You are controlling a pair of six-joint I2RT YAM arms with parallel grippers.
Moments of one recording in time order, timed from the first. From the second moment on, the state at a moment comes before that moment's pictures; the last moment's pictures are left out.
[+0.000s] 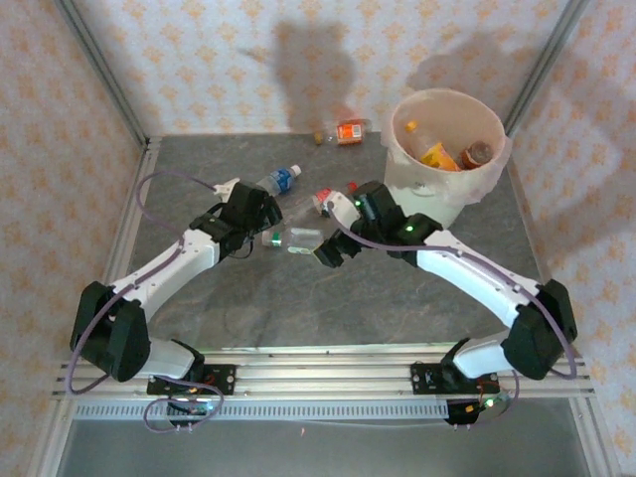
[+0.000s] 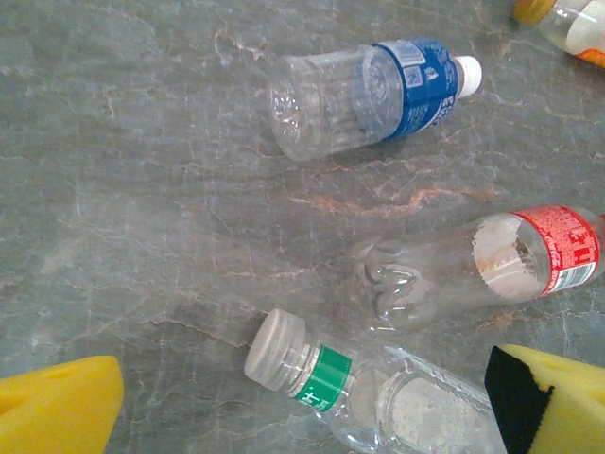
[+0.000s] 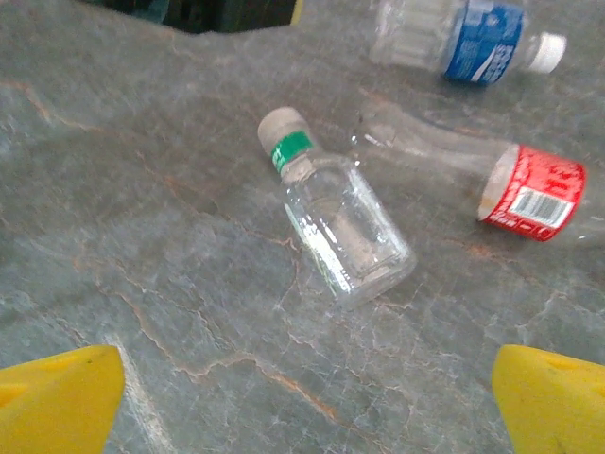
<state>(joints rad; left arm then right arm) -0.42 1.40 1.01 -0.48 -0.32 -0.82 0.71 1.40 1.13 -0.50 -0.21 -0.18</state>
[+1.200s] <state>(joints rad) -0.38 1.42 1.01 -0.61 -0.42 -0.93 0.77 2.00 1.42 -0.54 -0.06 -0.47</state>
